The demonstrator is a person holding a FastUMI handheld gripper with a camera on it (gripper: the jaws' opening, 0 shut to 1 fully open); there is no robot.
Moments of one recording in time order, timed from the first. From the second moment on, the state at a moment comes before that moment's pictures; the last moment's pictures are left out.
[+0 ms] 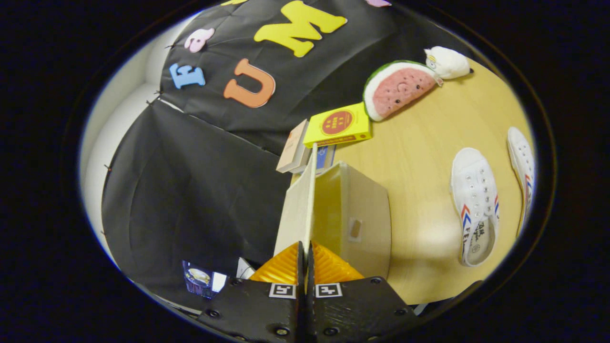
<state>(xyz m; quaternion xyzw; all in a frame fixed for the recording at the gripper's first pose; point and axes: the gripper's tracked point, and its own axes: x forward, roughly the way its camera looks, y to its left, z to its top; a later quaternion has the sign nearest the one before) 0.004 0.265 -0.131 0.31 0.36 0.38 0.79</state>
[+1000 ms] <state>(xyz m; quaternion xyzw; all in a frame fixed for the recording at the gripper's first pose) -0.060 0.499 -0.016 0.17 0.30 0.49 0.80</state>
